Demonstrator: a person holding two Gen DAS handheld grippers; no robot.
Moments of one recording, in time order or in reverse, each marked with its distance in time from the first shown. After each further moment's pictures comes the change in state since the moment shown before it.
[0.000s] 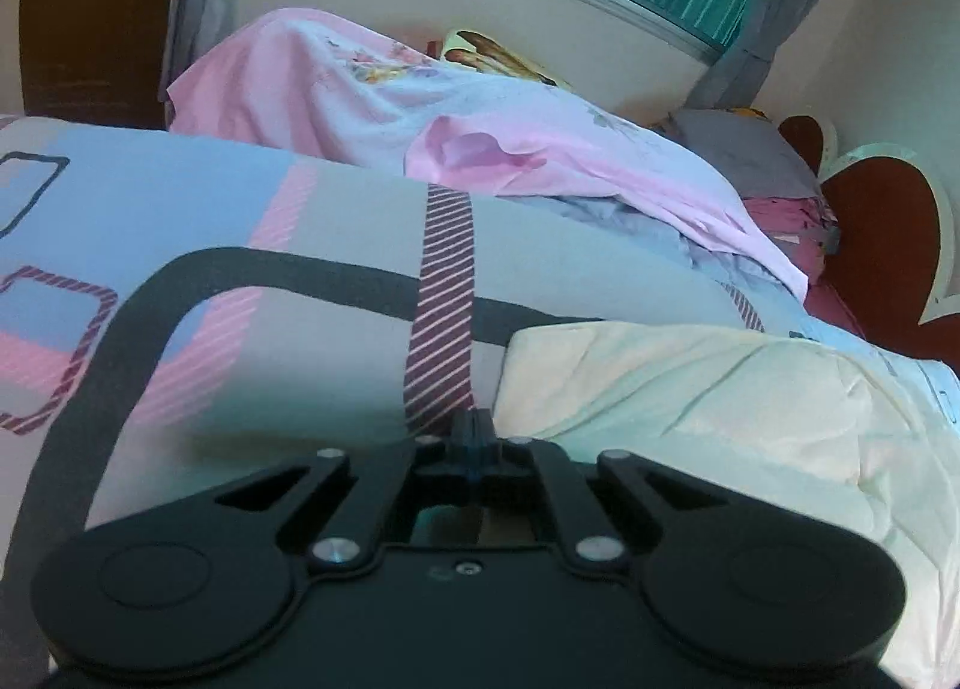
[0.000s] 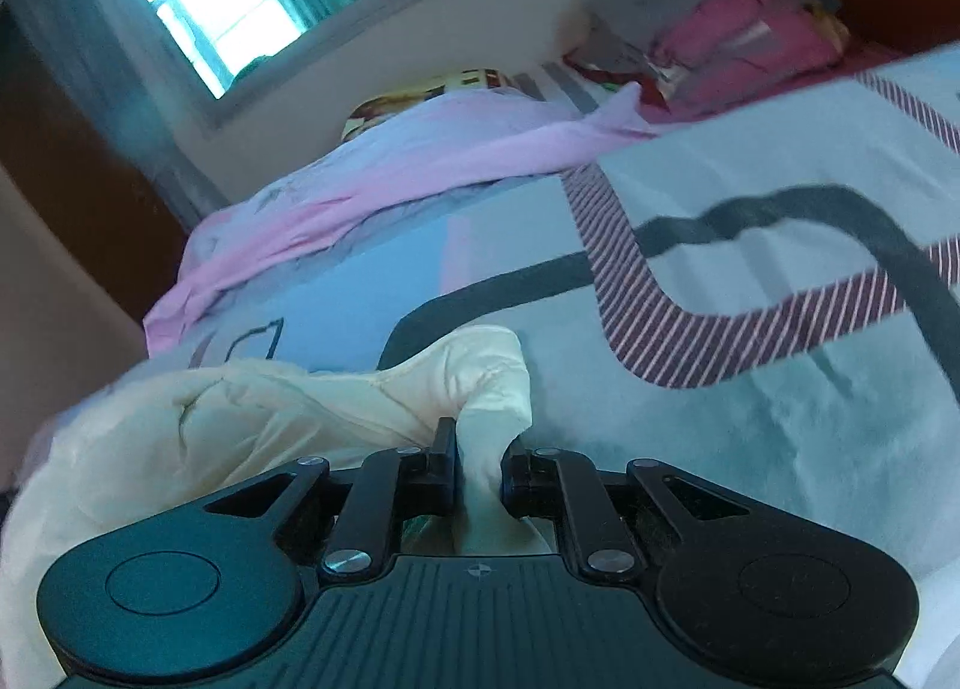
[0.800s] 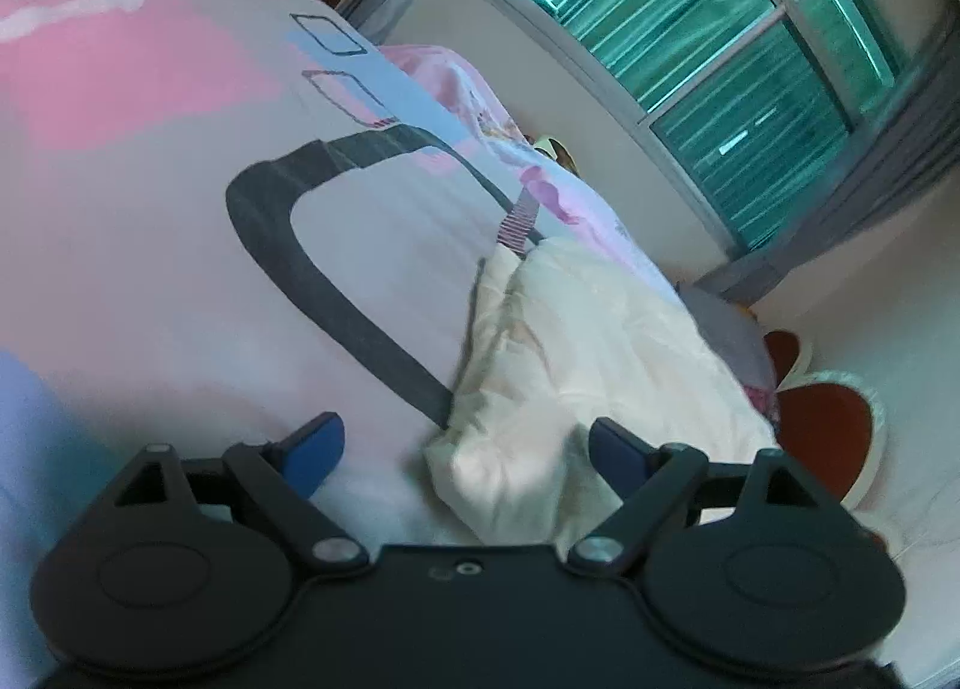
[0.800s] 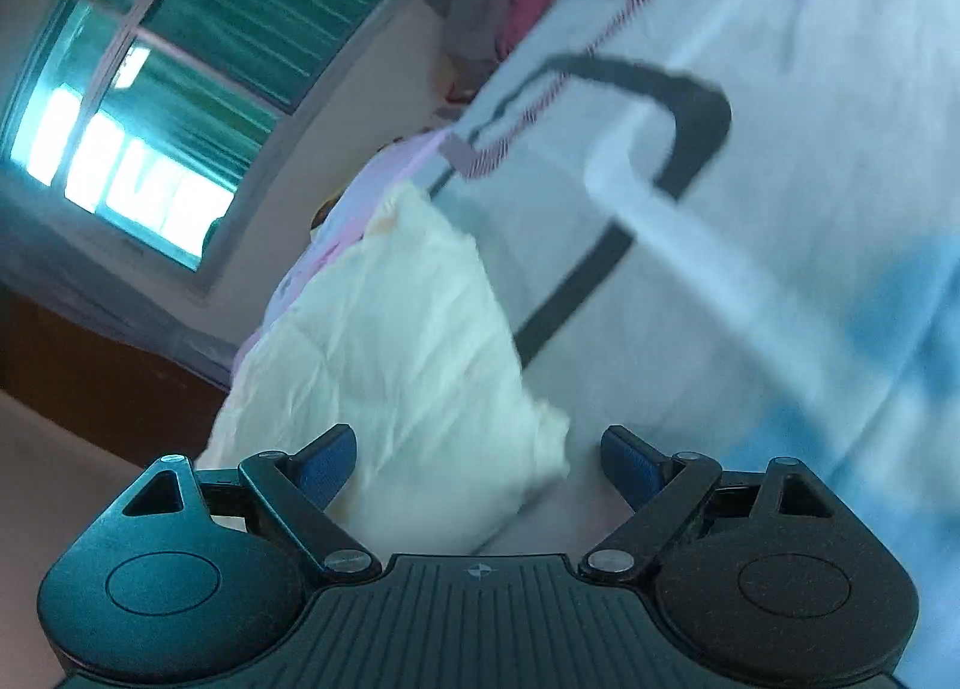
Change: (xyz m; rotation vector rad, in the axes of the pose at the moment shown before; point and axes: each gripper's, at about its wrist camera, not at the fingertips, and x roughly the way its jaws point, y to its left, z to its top) left arm -0.149 0.020 -0.157 -0.508 -0.212 -0.098; right arm -0.167 -0.003 -0.165 0.515 -0.140 0.079
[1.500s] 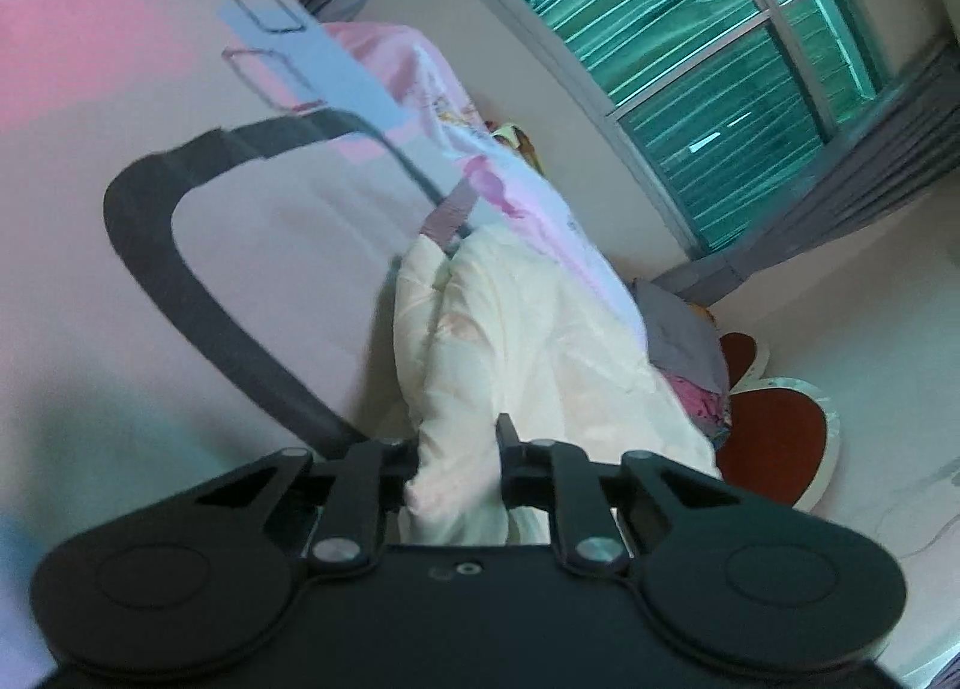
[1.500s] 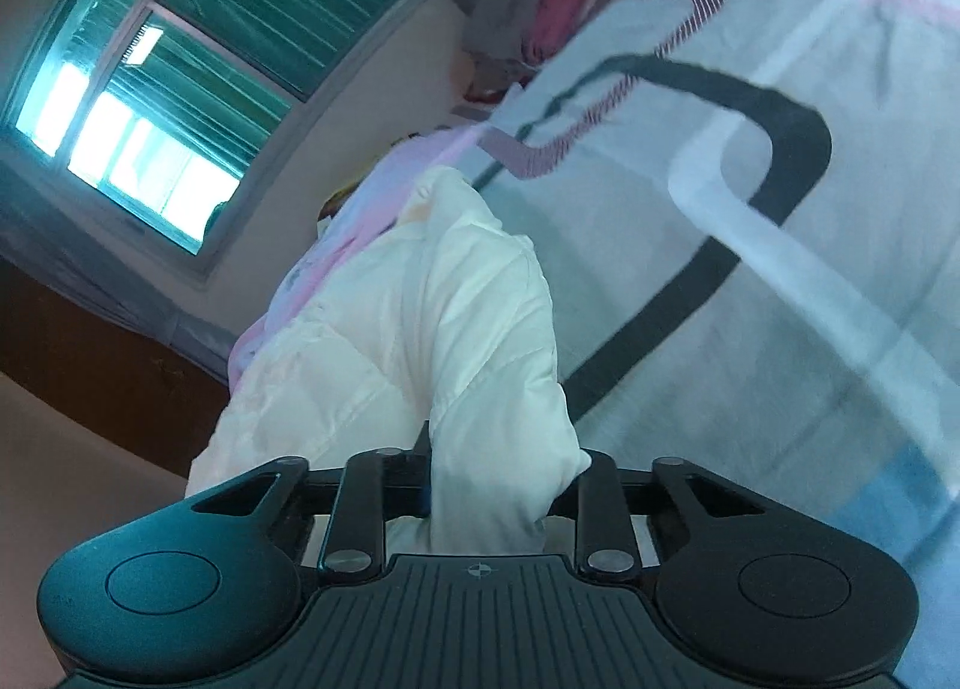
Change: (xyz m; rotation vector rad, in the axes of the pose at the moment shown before) left arm 0.021 -0.029 0.008 -0.029 0.029 -0.089; right arm 0.013 0.043 0.006 -0.122 -0.022 -0.030
